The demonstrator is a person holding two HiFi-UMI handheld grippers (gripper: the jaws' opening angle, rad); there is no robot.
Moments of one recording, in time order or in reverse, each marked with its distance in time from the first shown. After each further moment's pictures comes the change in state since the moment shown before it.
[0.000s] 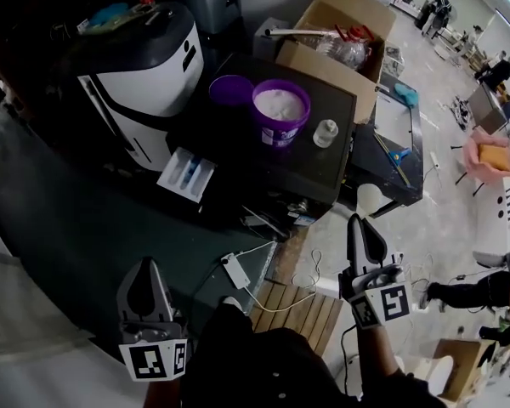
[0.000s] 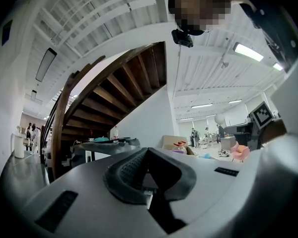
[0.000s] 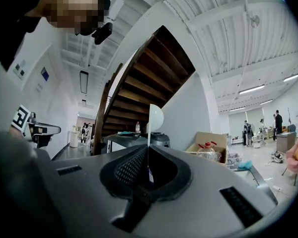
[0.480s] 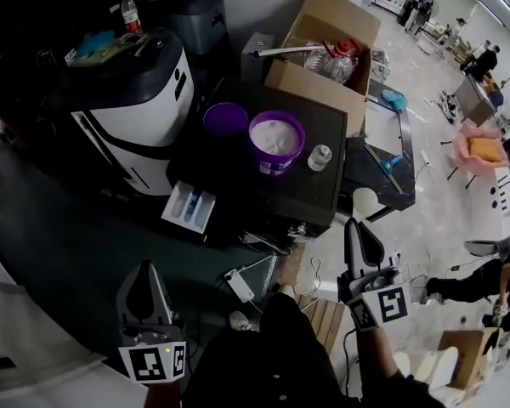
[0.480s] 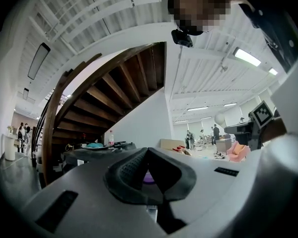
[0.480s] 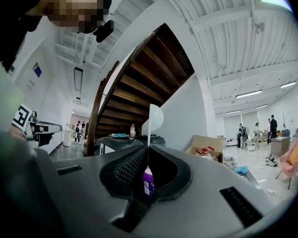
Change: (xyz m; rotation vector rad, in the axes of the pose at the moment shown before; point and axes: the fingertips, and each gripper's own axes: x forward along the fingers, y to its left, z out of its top) left arm 0.068 0.041 0.054 0.001 -0.023 -0.067; right arm 0.054 0.005 0.055 -0.019 0.005 -0.057
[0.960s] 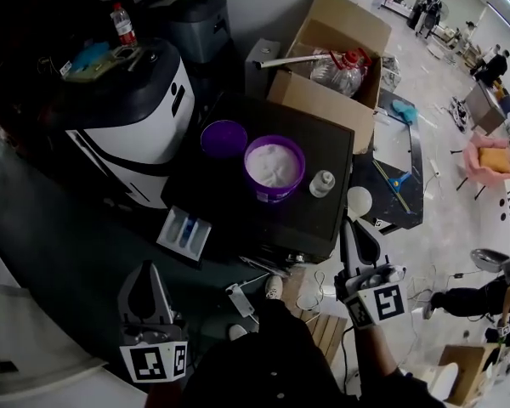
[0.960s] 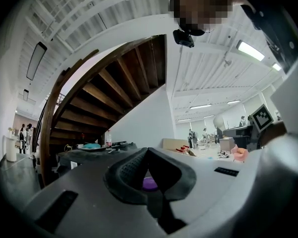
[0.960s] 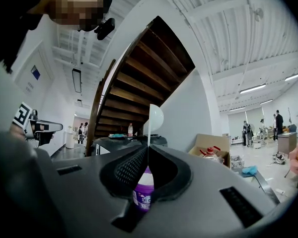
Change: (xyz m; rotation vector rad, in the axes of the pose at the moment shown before) left arm 0.089 -0.015 -0.007 0.012 0.006 0.026; right arm 0.084 -0.054 -0.020 0.026 -0.008 0.042
